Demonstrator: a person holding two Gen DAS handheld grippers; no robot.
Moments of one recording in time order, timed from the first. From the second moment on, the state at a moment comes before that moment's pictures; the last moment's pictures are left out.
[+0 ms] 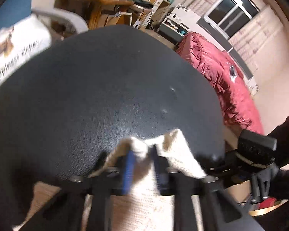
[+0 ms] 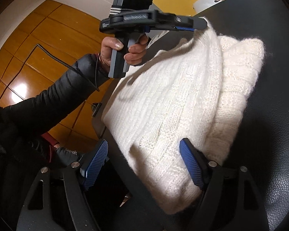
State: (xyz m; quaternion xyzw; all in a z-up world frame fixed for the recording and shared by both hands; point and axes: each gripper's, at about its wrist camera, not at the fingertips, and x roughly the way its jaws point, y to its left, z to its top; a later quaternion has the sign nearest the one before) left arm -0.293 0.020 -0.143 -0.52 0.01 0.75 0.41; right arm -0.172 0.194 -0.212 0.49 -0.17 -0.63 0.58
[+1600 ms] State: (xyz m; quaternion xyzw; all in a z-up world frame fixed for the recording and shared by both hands) left arm -0.204 -0.134 -0.142 -0.49 0.08 0.80 0.33; right arm -0.175 0.099 -0.173 0.45 -0.11 -0.71 0.53
